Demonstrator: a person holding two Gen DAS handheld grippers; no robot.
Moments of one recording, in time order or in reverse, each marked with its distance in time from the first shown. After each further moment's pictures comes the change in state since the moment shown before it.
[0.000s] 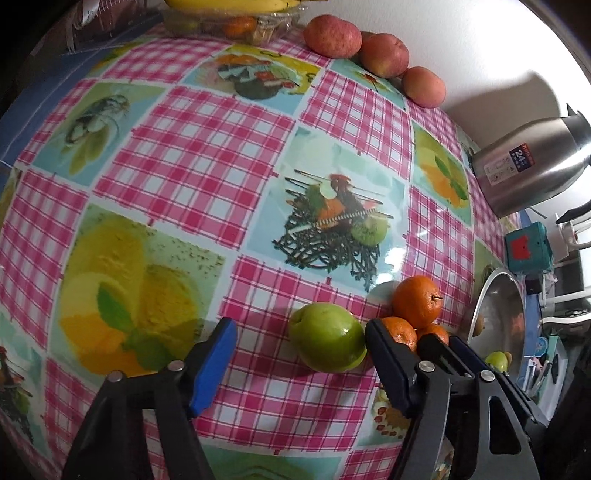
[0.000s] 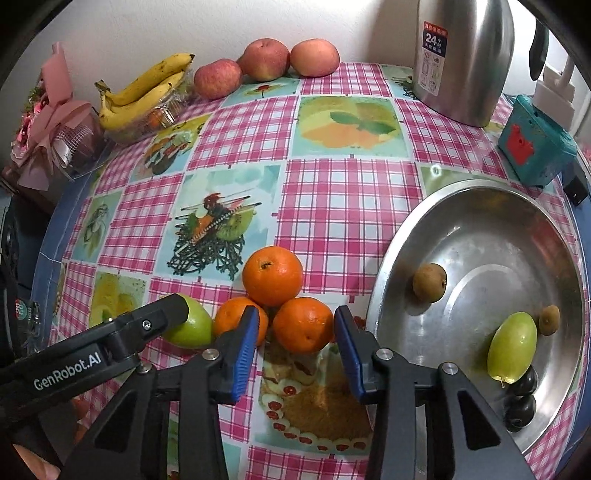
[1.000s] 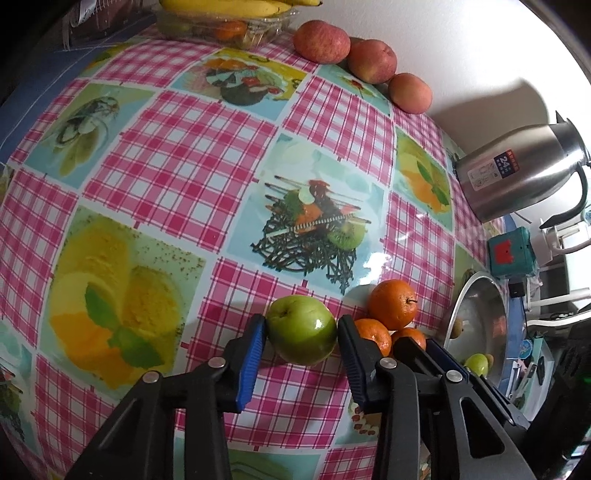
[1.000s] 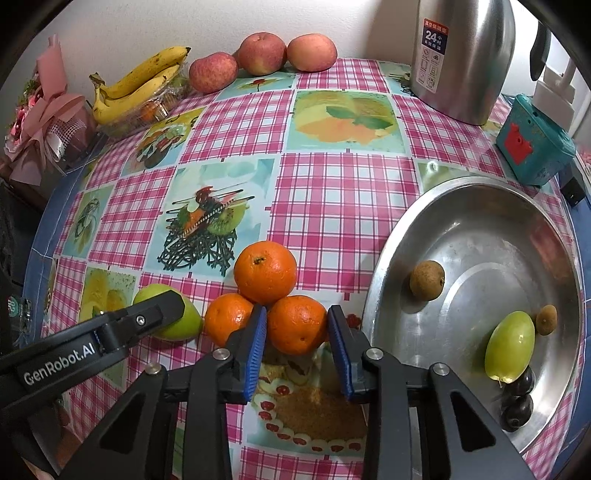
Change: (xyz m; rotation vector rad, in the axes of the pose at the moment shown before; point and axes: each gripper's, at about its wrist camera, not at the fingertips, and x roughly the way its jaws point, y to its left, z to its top) left arm -0.010 -0.004 0.001 -0.006 -0.016 -0.052; right arm 0.003 0.000 -0.001 -0.003 0.003 -0.021
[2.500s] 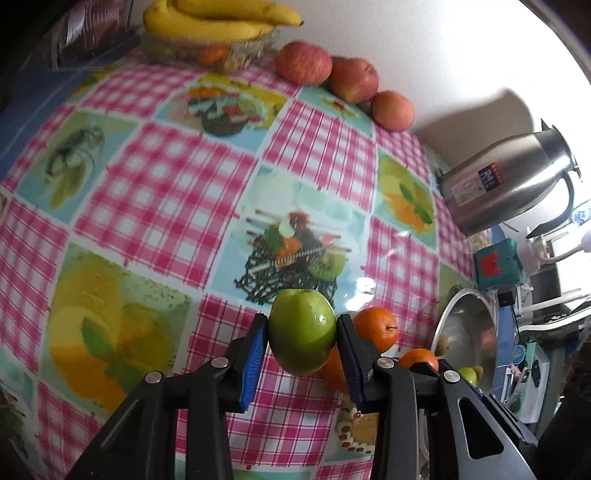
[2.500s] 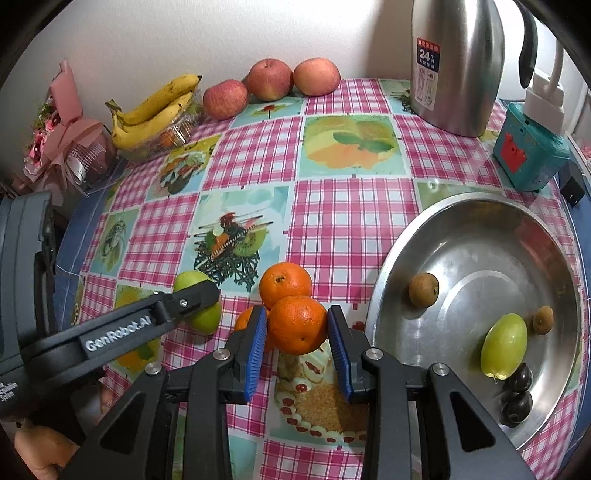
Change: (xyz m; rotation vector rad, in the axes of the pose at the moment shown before) left arm -0.008 -0.010 0.011 0.036 -0.071 -0.041; right arm -0.030 0.001 0.003 0.033 -0.063 0.069
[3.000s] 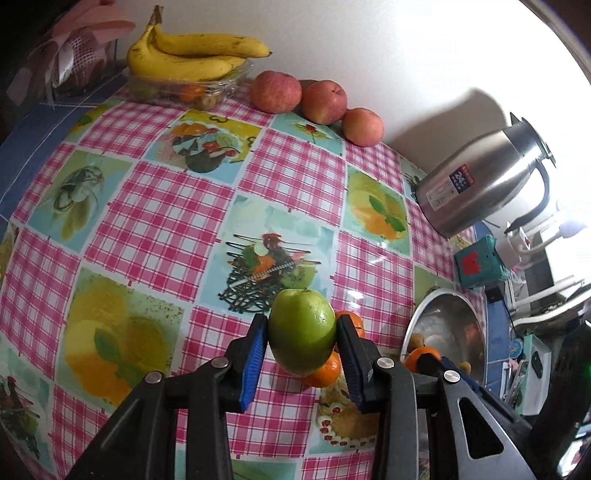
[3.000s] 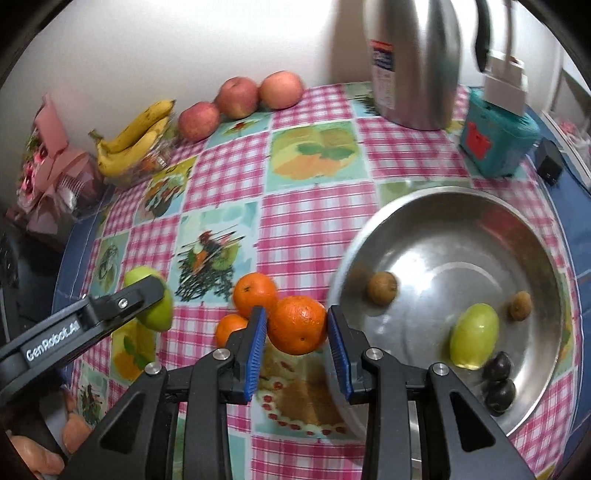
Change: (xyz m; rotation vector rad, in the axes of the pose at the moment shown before) left arm -0.027 -0.022 -0.003 0.073 -0.054 -0.001; right arm -0.019 -0.036 0.000 0.116 -0.027 -0.026
